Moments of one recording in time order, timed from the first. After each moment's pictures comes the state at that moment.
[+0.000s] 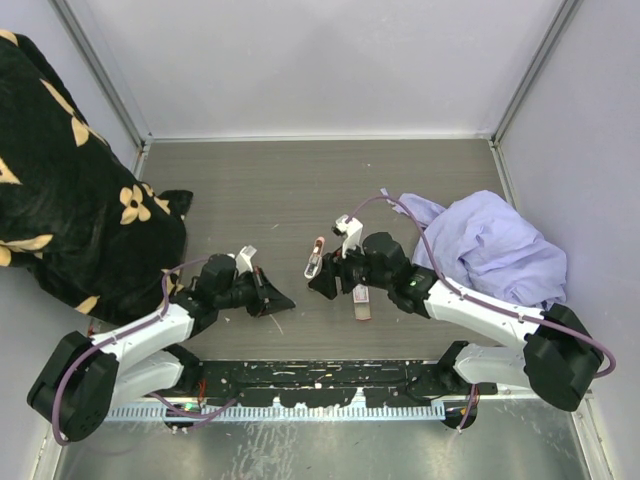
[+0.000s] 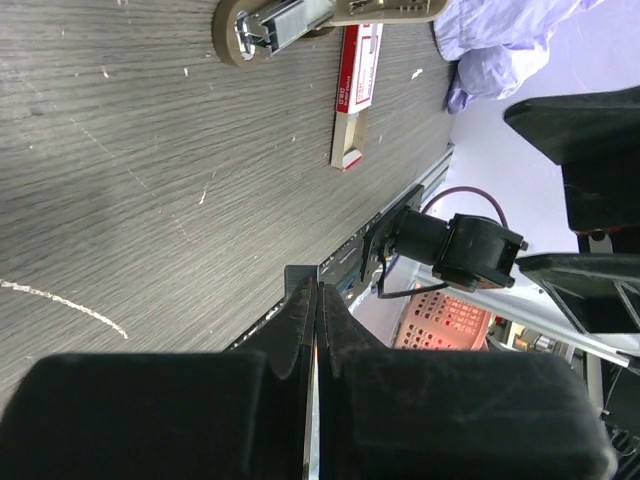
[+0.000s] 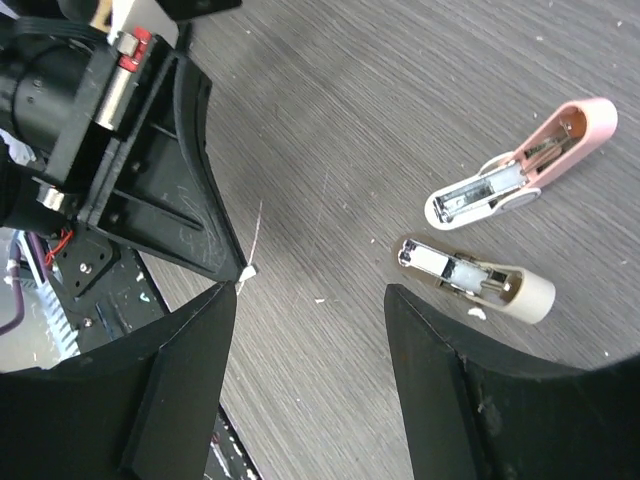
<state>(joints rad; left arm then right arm) -0.55 1.04 0.30 0.16 0.55 -1.12 0.81 1.17 0.63 0.10 -0.26 0.34</state>
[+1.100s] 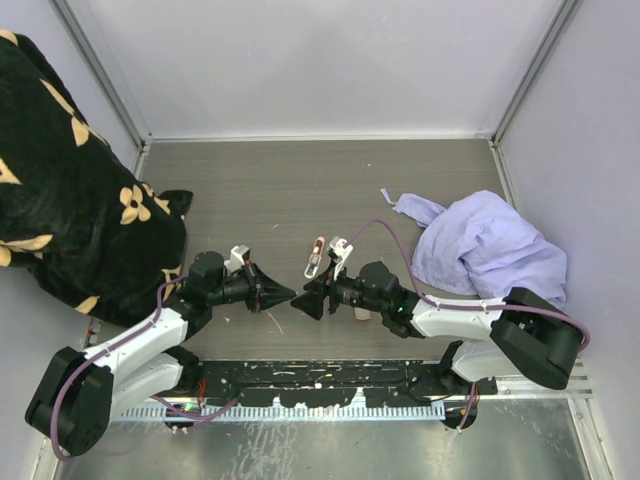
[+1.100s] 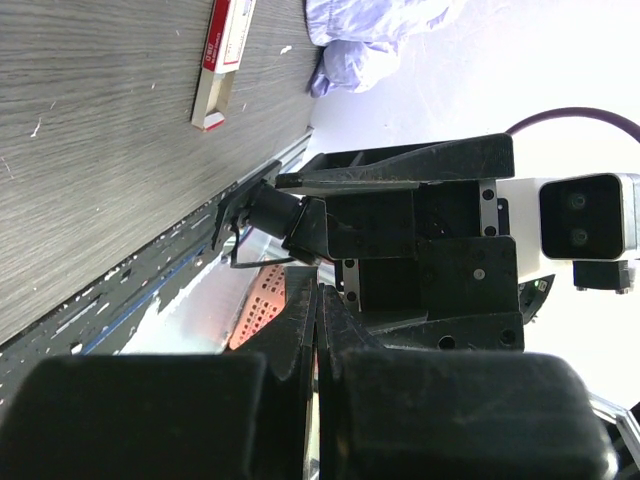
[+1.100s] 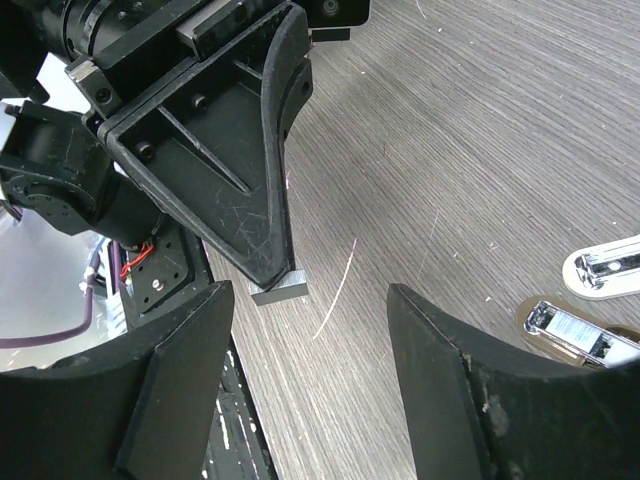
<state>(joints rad) -0.48 0.97 0.28 0.26 0.71 -1.54 0.96 1.29 0.41 0.71 -0.25 0.46</state>
